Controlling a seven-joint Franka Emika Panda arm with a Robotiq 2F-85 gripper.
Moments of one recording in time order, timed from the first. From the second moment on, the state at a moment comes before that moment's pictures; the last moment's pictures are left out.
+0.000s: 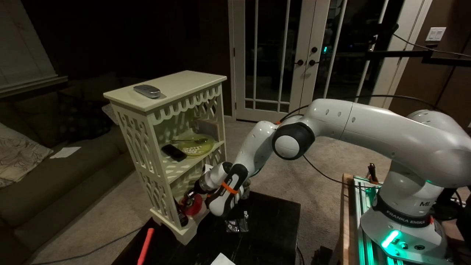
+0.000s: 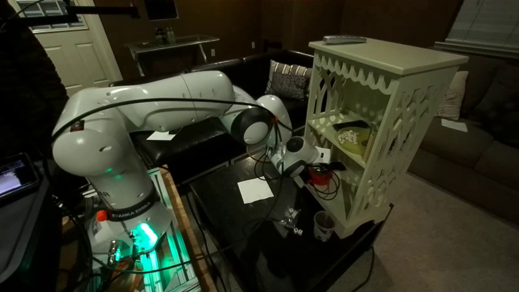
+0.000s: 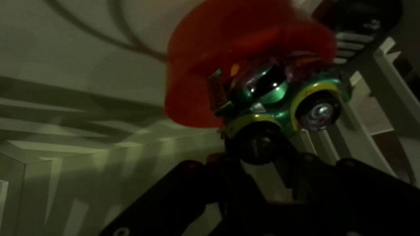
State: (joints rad) arm -0.06 1.47 0.13 -1.26 -0.01 3.53 0.07
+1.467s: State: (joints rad) arm -0.25 1.15 0.12 -2.03 -0.42 3.88 0.11
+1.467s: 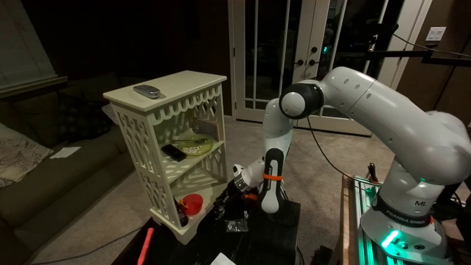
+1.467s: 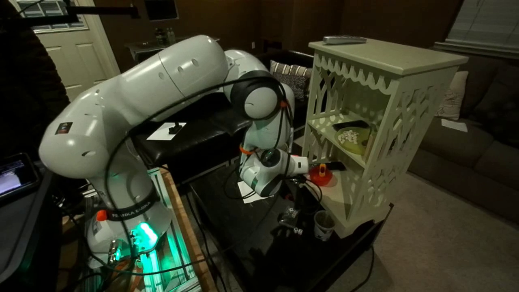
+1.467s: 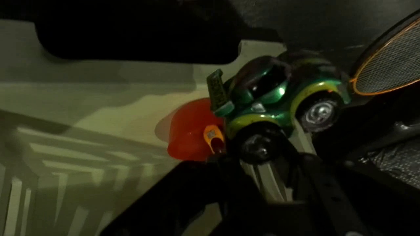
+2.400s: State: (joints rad) arm -0.32 1.24 0.22 -1.95 -0.38 3.59 0.16
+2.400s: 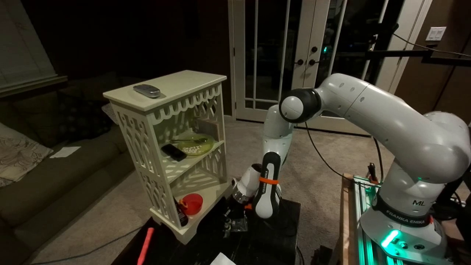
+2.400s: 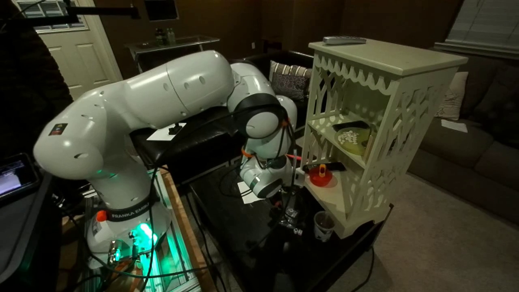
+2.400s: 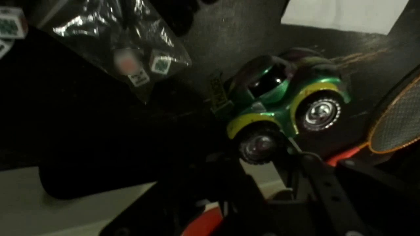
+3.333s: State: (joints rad) arm -0.14 1.39 0.19 -1.68 -0.20 3.31 0.06
